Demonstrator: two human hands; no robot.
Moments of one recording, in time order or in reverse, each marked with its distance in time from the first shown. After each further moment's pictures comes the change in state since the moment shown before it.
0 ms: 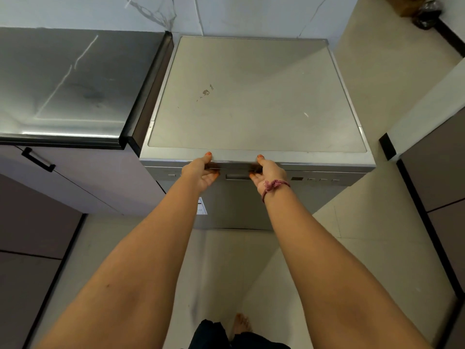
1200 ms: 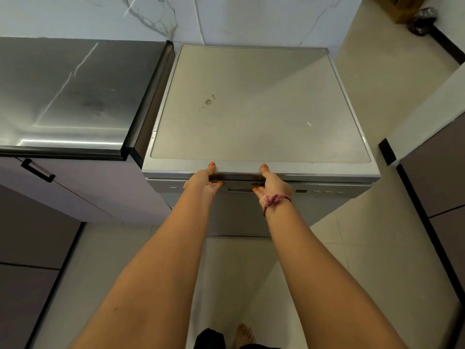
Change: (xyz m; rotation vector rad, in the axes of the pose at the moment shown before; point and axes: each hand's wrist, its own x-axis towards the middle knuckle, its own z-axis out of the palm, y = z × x) left_hand 0.035 0.001 0.002 -0.185 0.124 -0.041; right_hand -0.010 0.004 0.001 -0.074 0.141 -0.022
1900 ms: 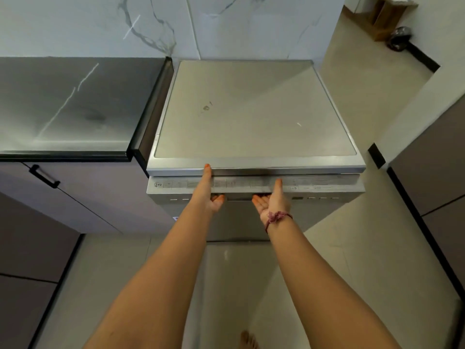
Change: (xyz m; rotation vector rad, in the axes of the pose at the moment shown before) left_hand -0.060 -0.029 -0.030 0.090 -0.155 -0.026; right_hand -0.017 0.039 -0.040 0.223 -0.087 0.009
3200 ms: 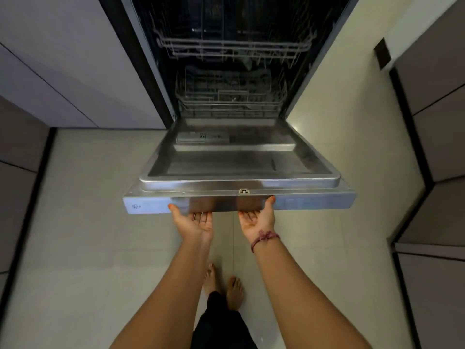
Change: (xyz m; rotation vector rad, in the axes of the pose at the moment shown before) left_hand -0.072 -0.341 -0.270 -0.580 0.251 -0.121; right_hand -0.070 0.253 -0.315 0.293 0.175 0.267
